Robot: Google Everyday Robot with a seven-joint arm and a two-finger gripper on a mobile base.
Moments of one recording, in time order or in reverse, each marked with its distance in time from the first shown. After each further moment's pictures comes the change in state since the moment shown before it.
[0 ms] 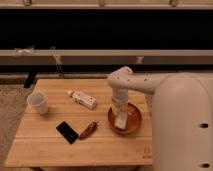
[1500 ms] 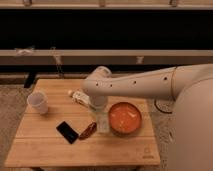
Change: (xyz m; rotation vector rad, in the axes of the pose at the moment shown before) arm -0.001 0.152 -0.070 0.019 -0.126 -0.410
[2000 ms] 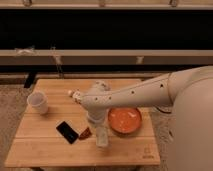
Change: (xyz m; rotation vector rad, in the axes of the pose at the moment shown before) arm 0.023 0.035 0.042 -0.053 0.033 0.013
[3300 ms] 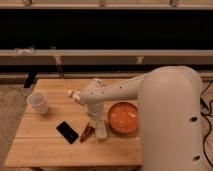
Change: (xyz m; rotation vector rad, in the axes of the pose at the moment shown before) arm -0.050 -0.049 0.047 0.013 0.042 -0.041
